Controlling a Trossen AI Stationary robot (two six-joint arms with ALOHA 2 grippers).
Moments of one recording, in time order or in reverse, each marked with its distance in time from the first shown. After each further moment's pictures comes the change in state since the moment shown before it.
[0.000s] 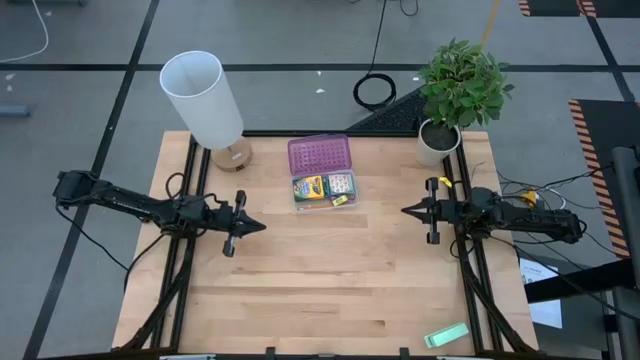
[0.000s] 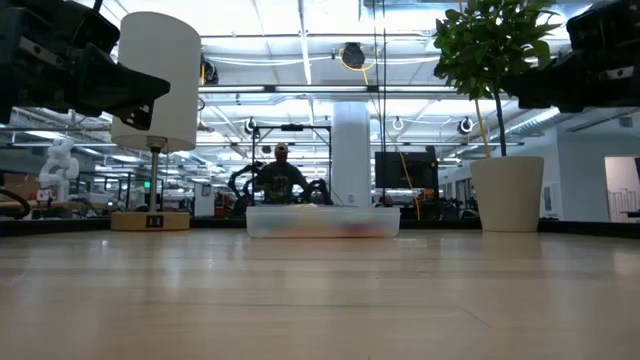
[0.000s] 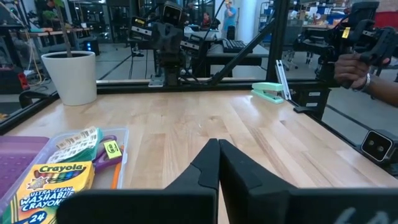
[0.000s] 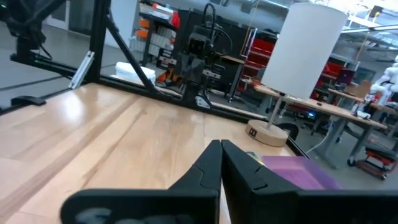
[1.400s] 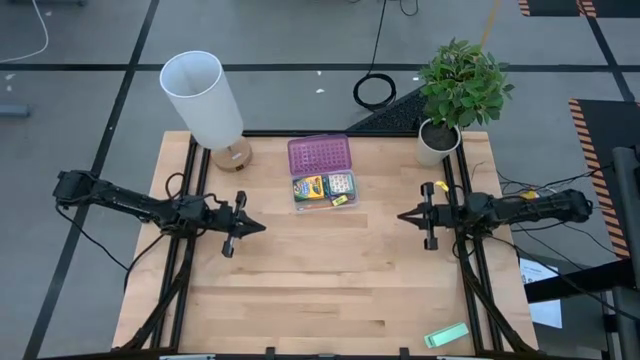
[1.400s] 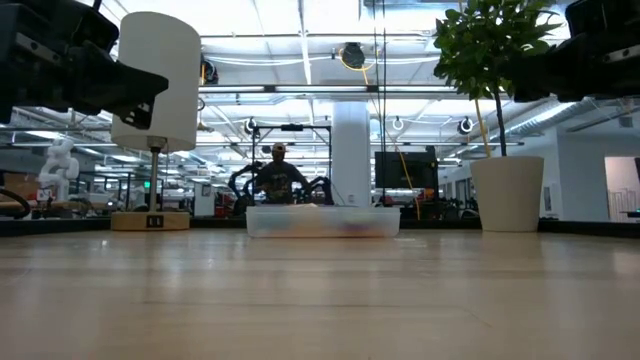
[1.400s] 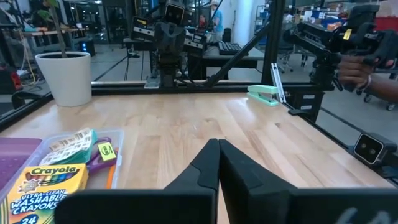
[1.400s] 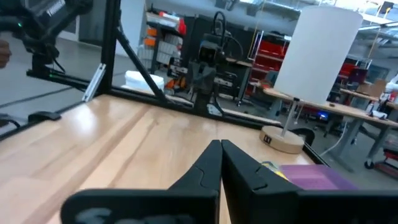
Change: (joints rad) left arm -0.002 0.000 0.000 0.009 0.015 -0.014; right arm 0.184 0.227 0.001 0.253 0.149 0.044
